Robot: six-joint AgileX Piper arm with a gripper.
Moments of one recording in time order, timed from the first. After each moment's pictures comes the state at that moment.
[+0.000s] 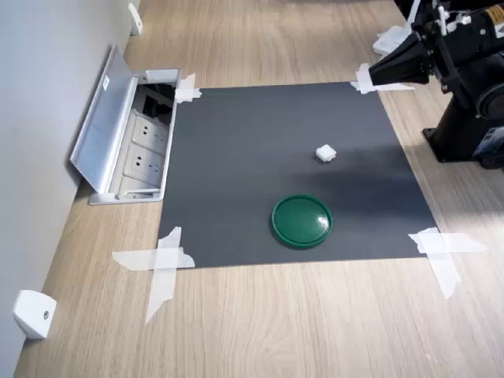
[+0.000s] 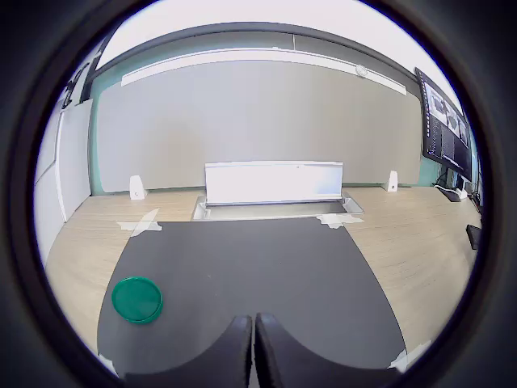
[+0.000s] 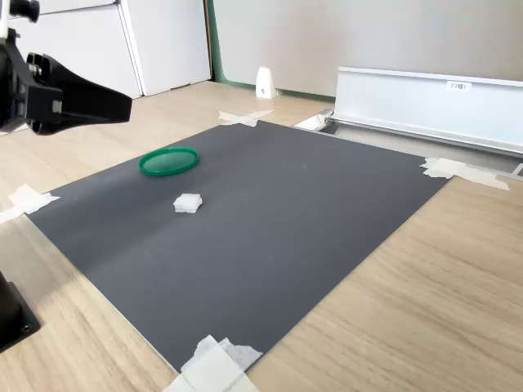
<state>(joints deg) -2.0 -0.6 -9.2 -2.0 30.2 3.5</state>
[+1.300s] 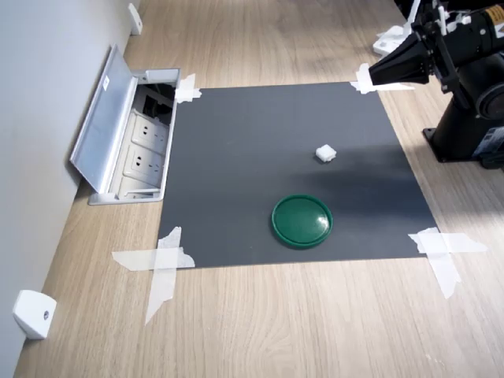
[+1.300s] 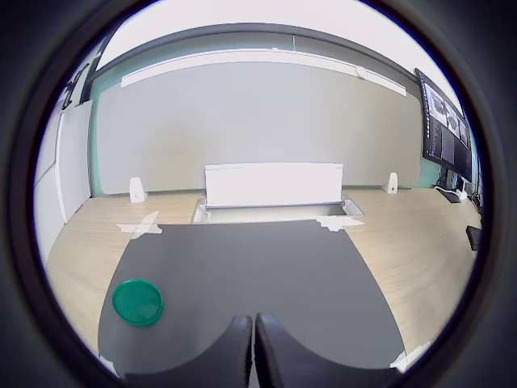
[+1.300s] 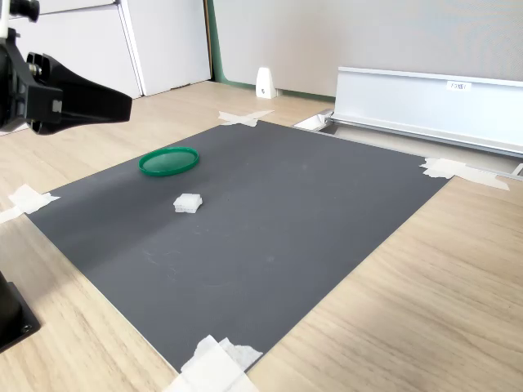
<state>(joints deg) -2.0 -0.6 -9.2 -2.0 28.9 3.5</state>
